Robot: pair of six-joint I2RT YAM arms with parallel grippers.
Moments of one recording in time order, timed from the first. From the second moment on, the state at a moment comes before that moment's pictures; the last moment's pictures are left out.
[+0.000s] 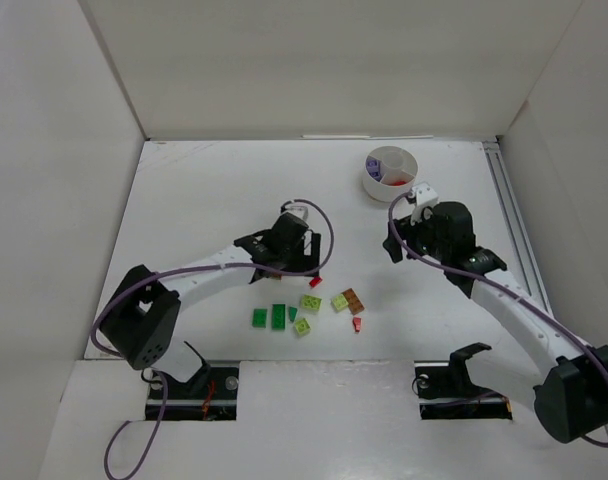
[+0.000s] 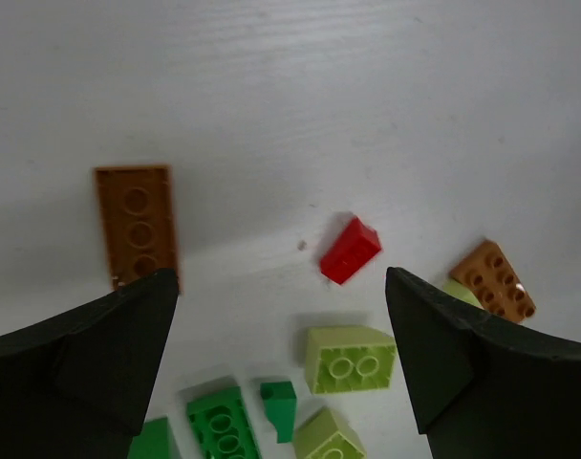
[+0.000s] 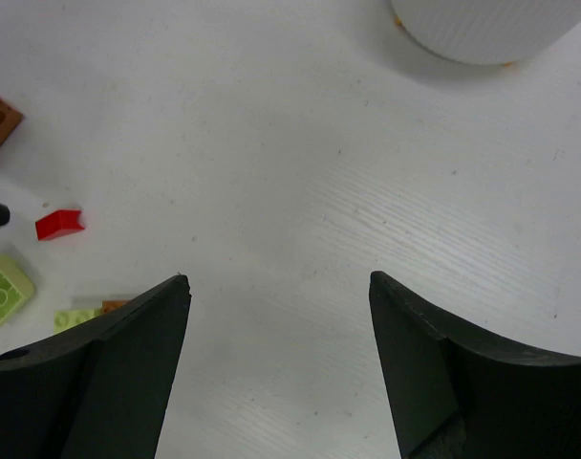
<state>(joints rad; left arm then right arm) -0.70 1.48 0.91 -0.35 -0.13 -0.59 0.33 1.06 0.74 -0.20 -0.14 0.00</state>
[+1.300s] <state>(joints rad) -0.89 1.73 1.05 -0.29 -0.11 -0.31 0.33 0.88 0.67 -0.32 -0.02 0.05</state>
